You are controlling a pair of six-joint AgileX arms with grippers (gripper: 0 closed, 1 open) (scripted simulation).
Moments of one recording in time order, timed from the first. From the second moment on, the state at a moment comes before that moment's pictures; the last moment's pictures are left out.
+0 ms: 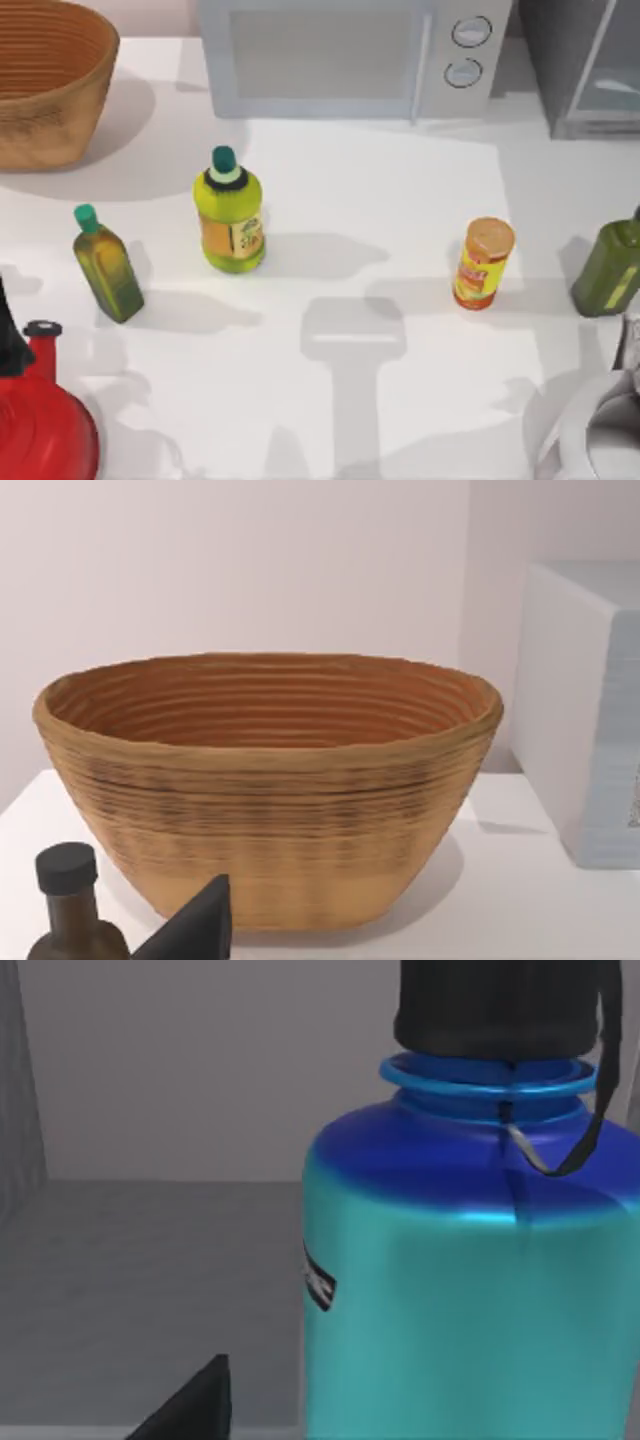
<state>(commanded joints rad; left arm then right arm) 0.00 0.00 0.00 0.00 0.00 0.00 -0.33 2.18 0.92 1.26 -0.29 0.00</state>
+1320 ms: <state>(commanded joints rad) 0.00 0.00 0.00 0.00 0.00 0.00 -0.29 2.28 1.16 1.13 -0.25 0.00</state>
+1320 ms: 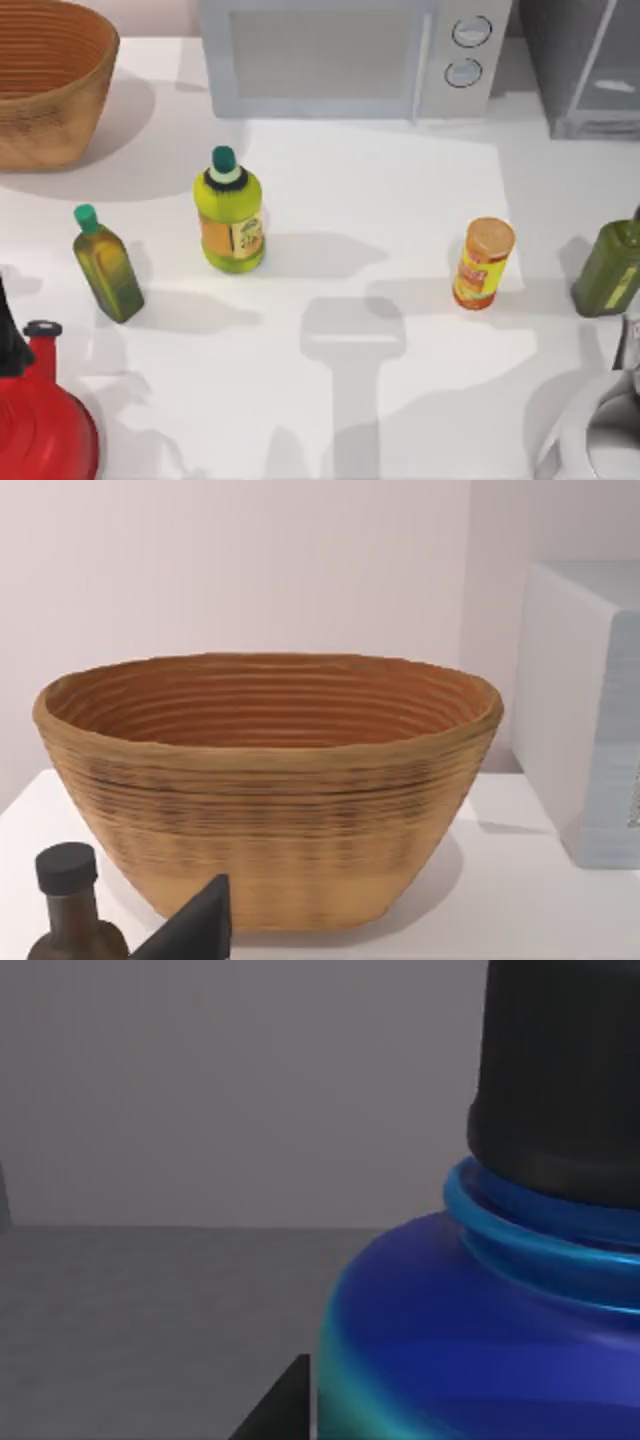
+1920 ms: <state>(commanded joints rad) 0.00 0.00 0.00 0.00 0.00 0.00 -0.29 2.28 1.16 1.13 -0.25 0.00</state>
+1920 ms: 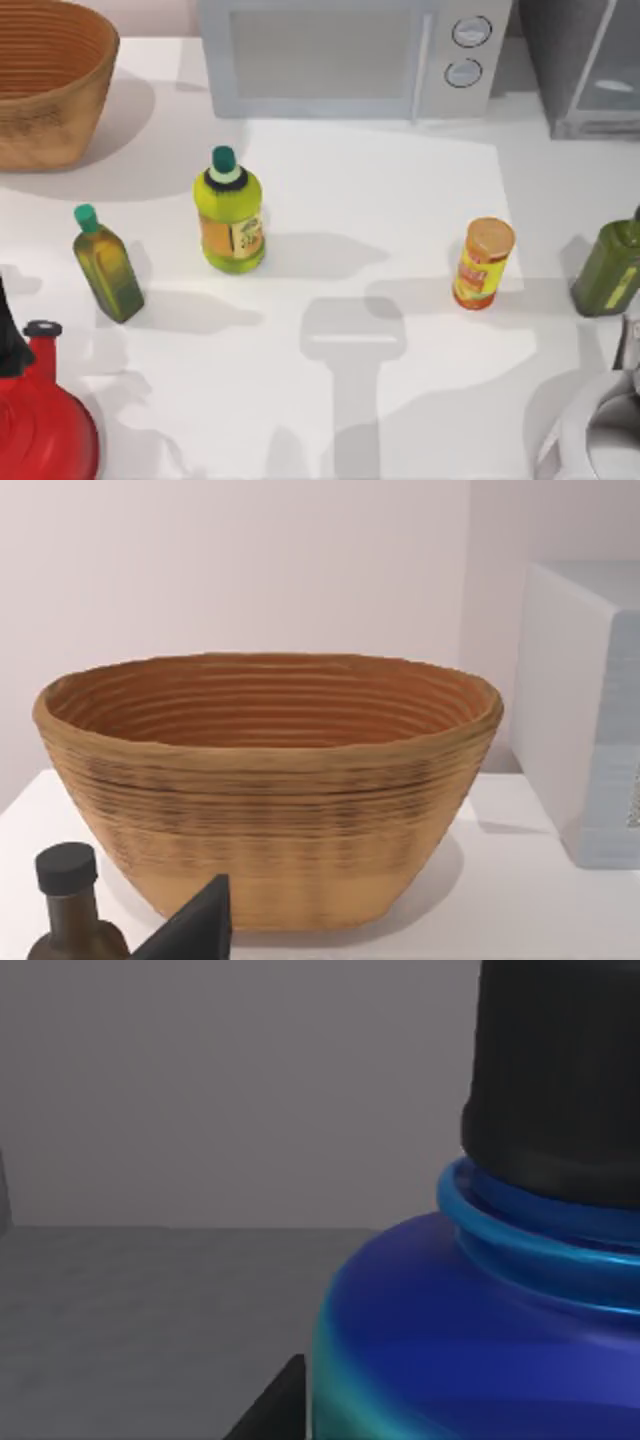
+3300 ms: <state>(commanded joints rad) 0.00 0.00 0.00 0.00 0.00 0.00 -0.34 1.97 0.85 1.09 -0.31 0.01</state>
